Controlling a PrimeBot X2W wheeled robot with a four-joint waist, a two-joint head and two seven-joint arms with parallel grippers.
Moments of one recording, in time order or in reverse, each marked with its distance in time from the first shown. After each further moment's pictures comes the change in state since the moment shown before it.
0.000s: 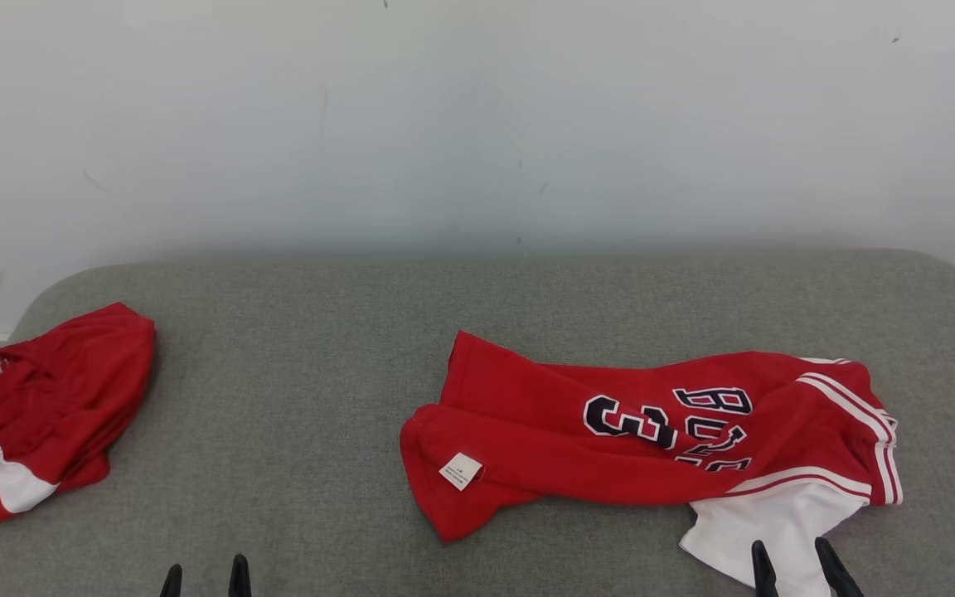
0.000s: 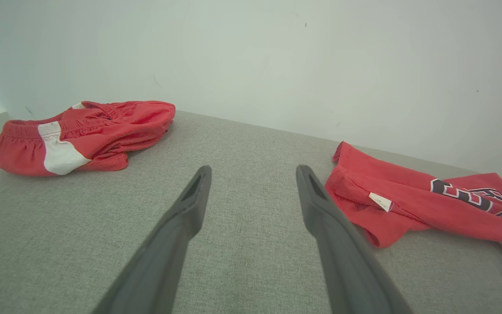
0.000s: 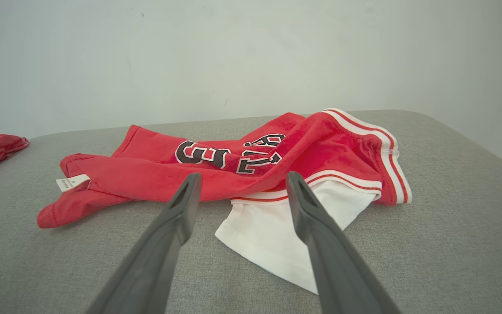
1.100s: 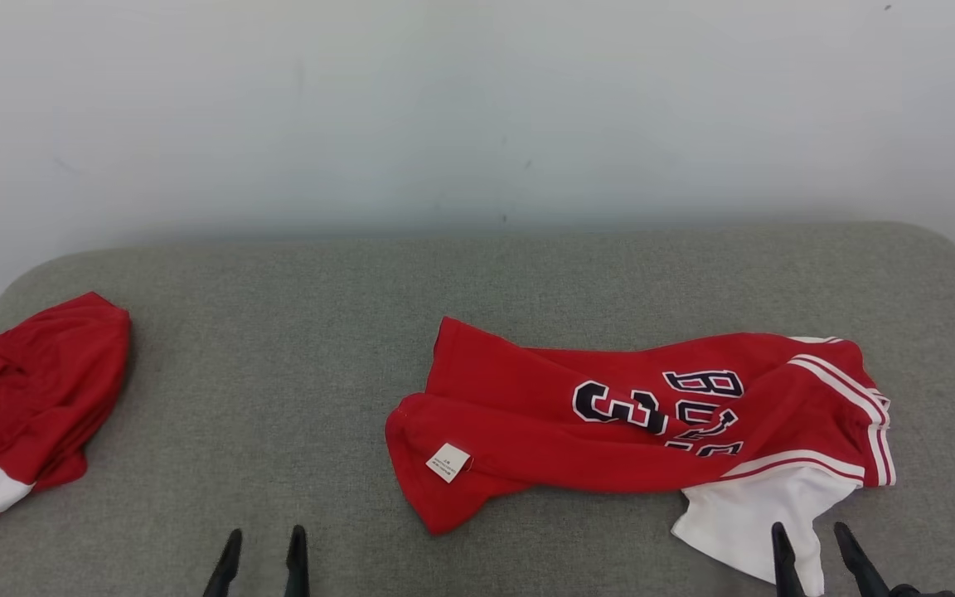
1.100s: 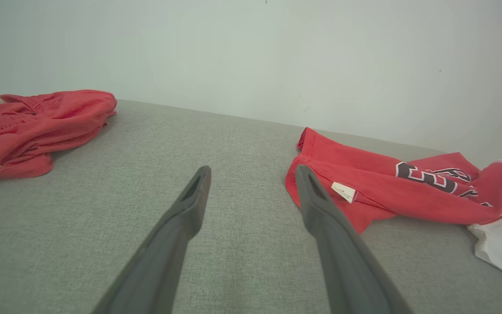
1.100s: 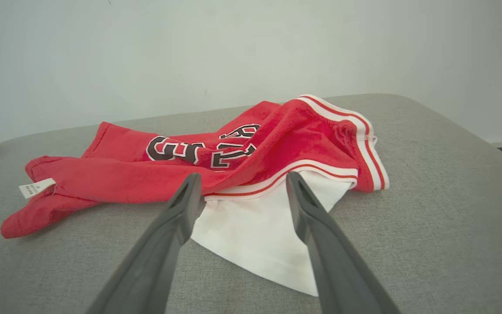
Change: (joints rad) left arm -0.054 0.000 -0.073 0.040 0.001 -0.005 0.000; right arm -0.035 0.001 -0.030 0.017 0.028 0.000 0.023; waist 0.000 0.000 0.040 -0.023
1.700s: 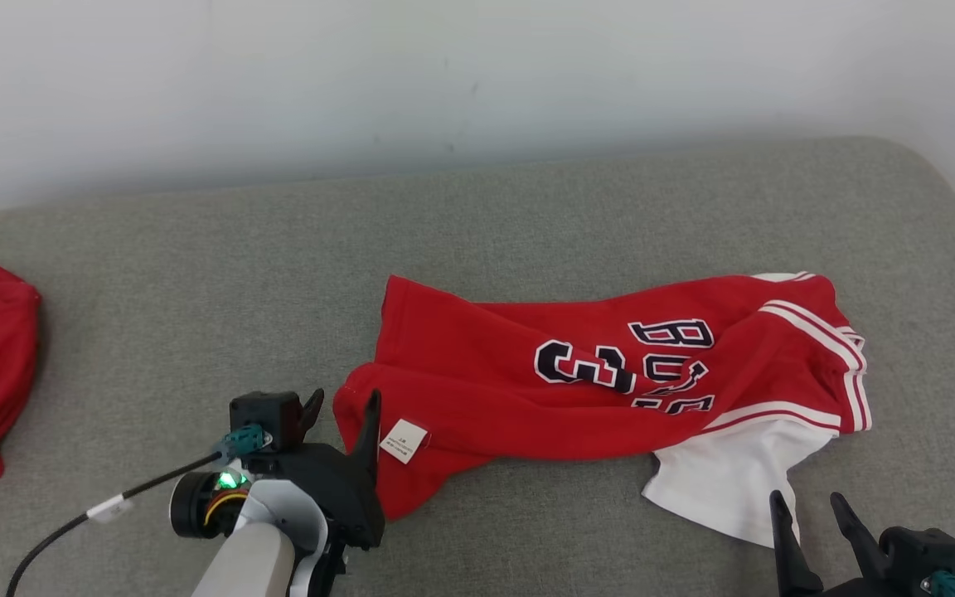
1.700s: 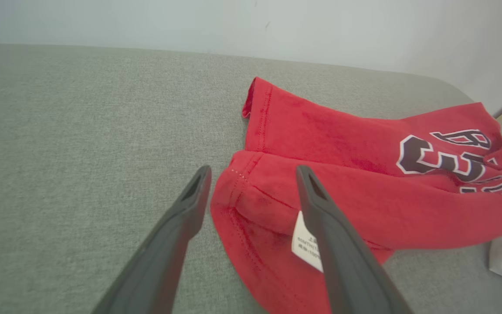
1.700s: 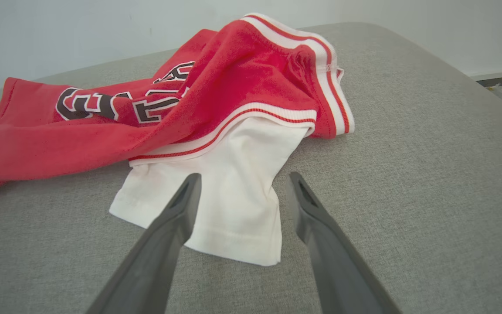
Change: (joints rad) left arm -0.551 -0.001 -0.216 0.430 -0.120 0.078 0.281; right arm -0.123 0.000 -0.066 0.061 0.006 0.000 0.181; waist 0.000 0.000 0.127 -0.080
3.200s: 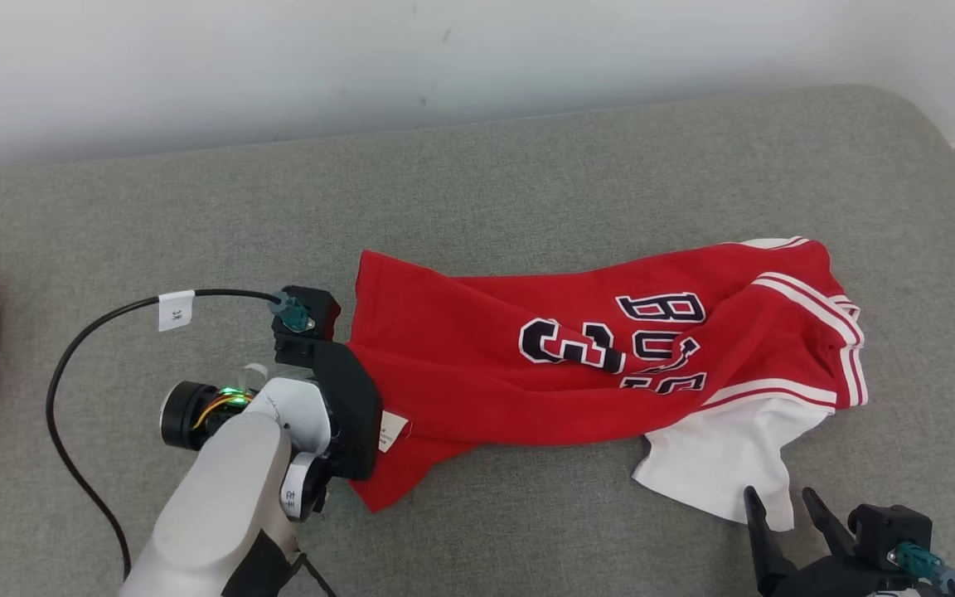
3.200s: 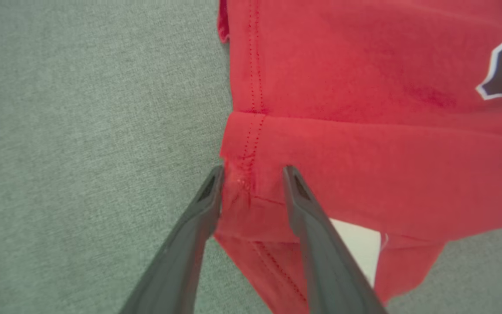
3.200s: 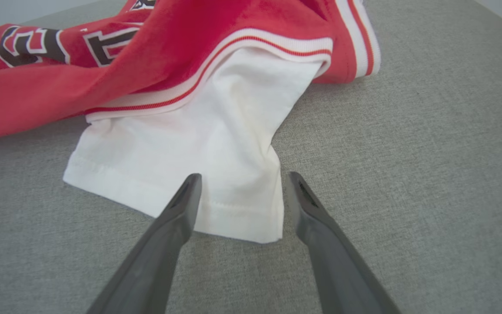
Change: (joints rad) left arm -0.260 0.066 -0.128 0.095 0.005 0.016 0.548; right arm -0.078 0.000 0.030 0.102 0.003 0.000 0.056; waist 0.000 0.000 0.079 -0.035
